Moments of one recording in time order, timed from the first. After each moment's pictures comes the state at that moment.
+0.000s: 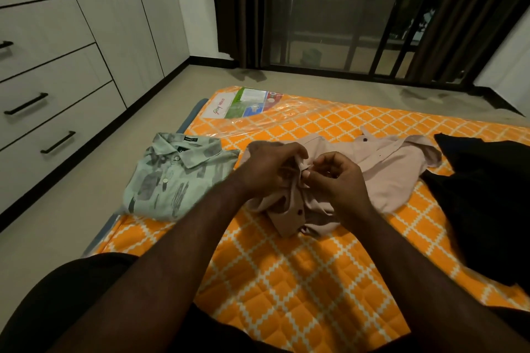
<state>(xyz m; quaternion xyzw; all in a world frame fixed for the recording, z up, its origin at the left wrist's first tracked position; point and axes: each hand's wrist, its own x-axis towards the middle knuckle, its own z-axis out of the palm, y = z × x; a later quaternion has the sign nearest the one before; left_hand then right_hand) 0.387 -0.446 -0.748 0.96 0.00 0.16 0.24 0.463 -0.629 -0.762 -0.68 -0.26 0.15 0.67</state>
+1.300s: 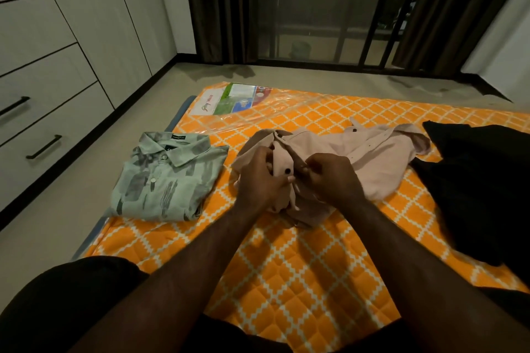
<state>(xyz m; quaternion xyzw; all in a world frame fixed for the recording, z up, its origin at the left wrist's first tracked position) 0.388 -0.491 -0.790 0.83 0.24 0.27 0.43 0.506 -0.626 -0.790 -0.88 -0.37 -0.05 0.30</state>
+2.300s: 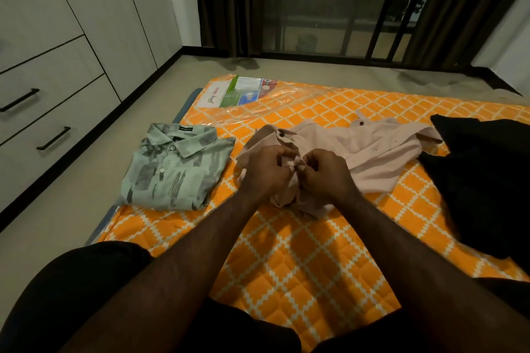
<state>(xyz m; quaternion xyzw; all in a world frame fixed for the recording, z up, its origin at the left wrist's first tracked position) 0.380 -0.491 -0.771 0.87 0.20 0.23 0.38 0.476 -0.617 -0.785 -0.87 -0.33 0.03 0.36</state>
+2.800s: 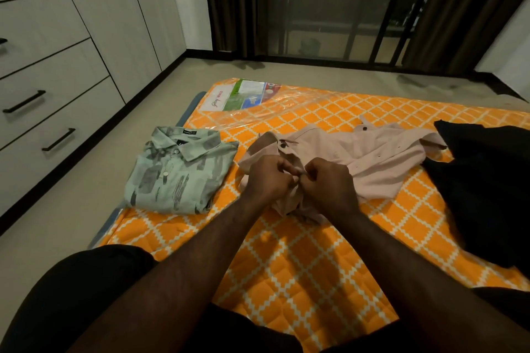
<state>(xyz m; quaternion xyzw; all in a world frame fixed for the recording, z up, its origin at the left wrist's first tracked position) 0.378 -0.494 -0.773 0.84 0.27 0.16 0.44 0.462 -0.617 -0.791 -0.88 -0.34 -0.08 0.32</state>
